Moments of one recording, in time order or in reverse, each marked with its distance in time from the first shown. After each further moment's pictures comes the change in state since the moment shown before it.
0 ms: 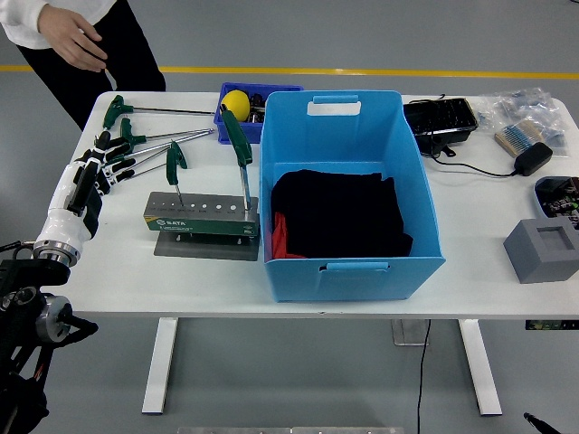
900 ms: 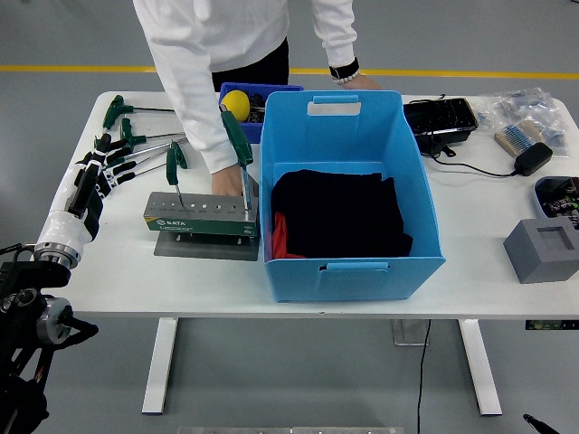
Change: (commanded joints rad) left arm 0.005 0.001 0.007 0.004 -0.005 0.000 -0.001; right arm -0.004 0.001 0.022 0.002 -0.037 0.001 -0.010
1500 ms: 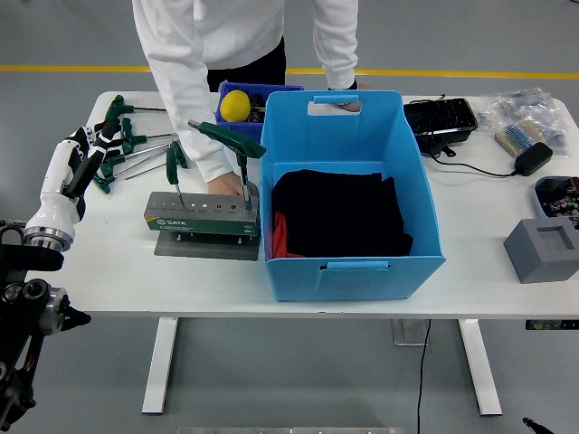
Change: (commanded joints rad) left arm -0.065 0.062 0.038 -0.079 0.346 0.083 -0.042; right arm -0.005 0.001 0.001 0.000 0.001 0.000 -0.001
